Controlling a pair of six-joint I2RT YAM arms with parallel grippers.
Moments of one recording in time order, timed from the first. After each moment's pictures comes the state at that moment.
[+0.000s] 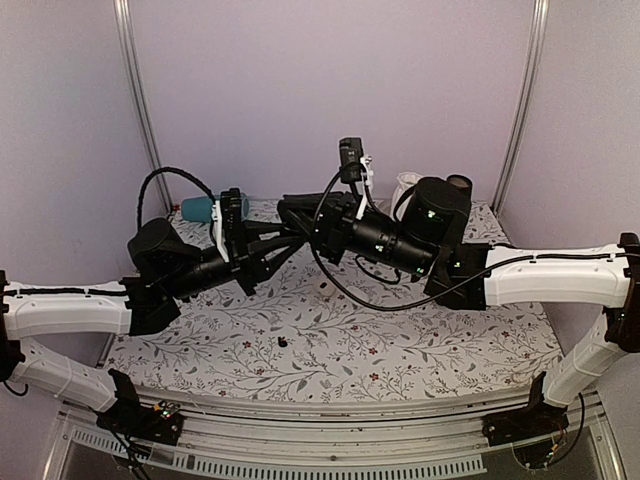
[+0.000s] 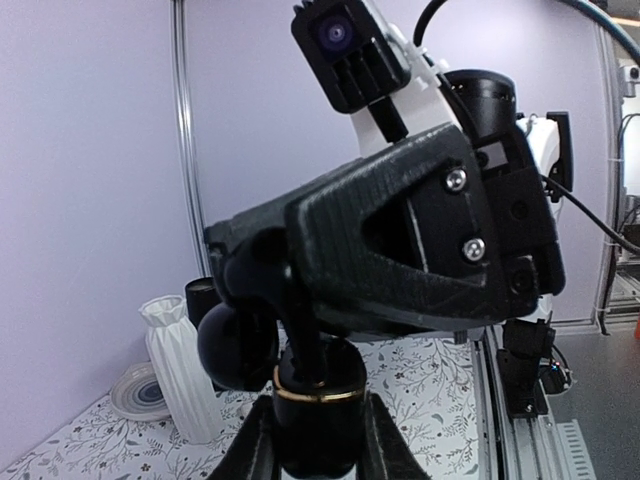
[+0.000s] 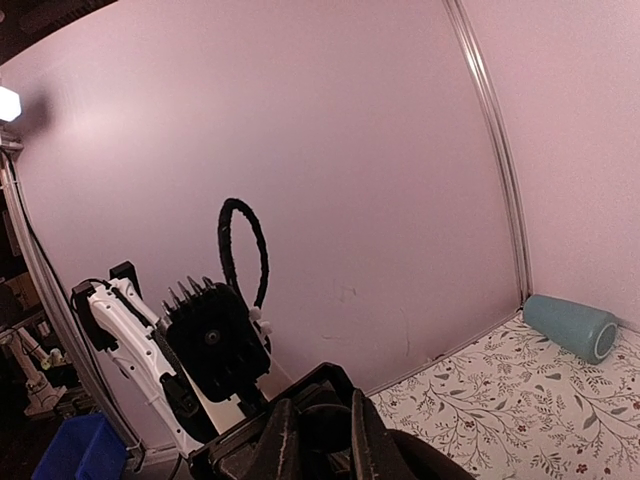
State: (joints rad) left arm -0.90 1.19 0.66 0.79 0.34 0.01; right arm 1.12 1.54 1.17 0.61 -0.13 0.35
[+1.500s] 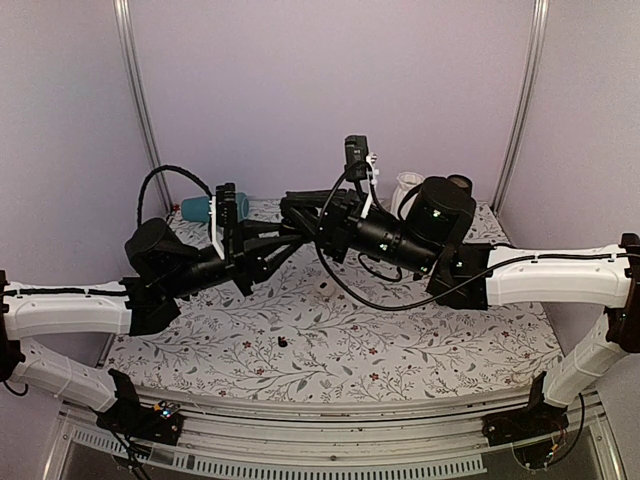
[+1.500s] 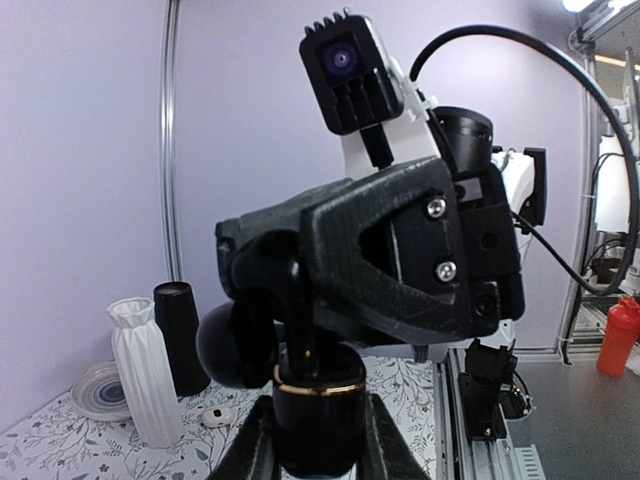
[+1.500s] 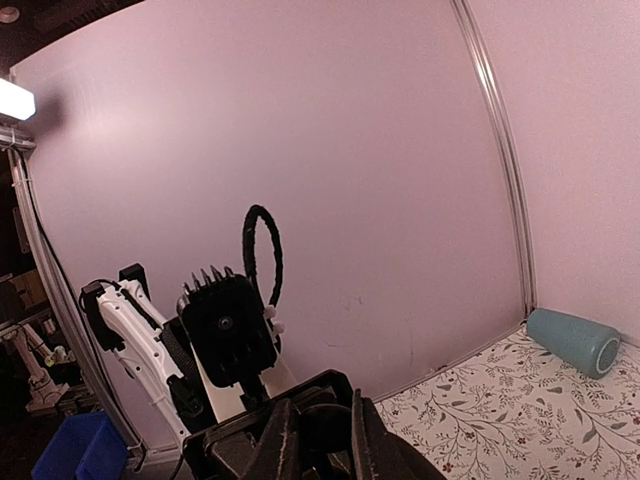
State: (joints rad) left arm -0.90 1.19 0.66 0.83 0.38 -0.12; right arm 1.11 1.53 1.15 0.64 -0.17 0.35
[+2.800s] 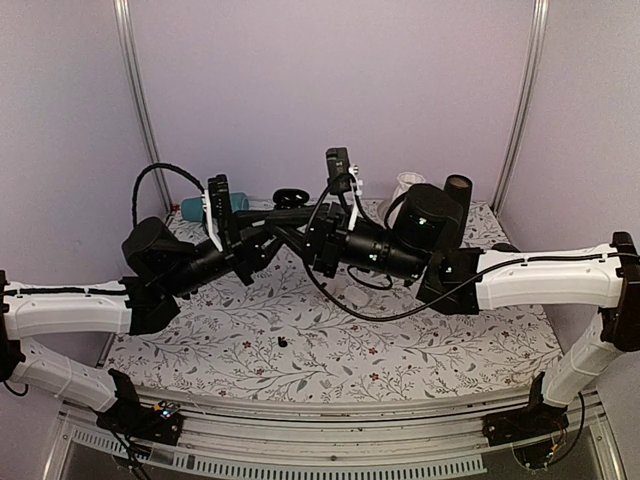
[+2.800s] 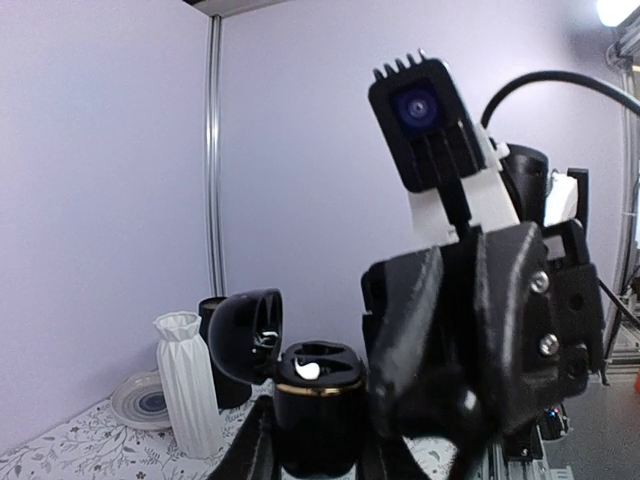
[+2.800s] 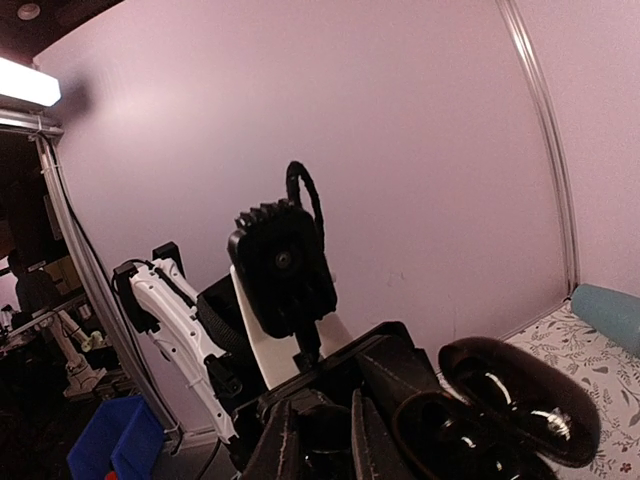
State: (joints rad) left arm -0.90 1.19 0.66 0.86 0.29 -0.11; right arm 1.12 1.57 1.17 0.63 -0.23 0.39
